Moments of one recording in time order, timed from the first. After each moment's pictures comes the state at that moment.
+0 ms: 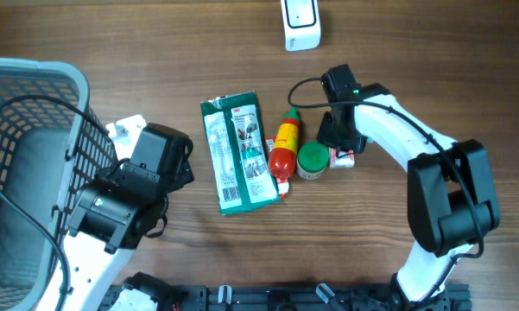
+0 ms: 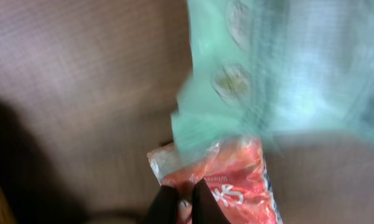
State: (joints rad) left arm -0.41 1.03 1.10 -1.19 -0.49 -0.66; right arm 0.32 1.94 1.29 -0.88 0.02 0.68
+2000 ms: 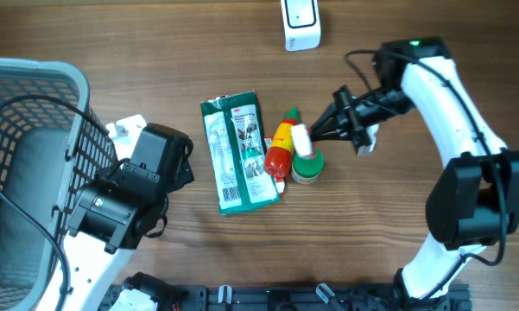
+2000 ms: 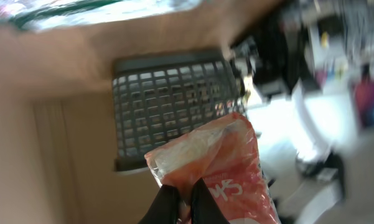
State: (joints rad) left arm -0.41 1.03 1.10 -1.19 -0.49 -0.66; right arm 0.10 1.93 1.61 -1.60 -1.08 1.34
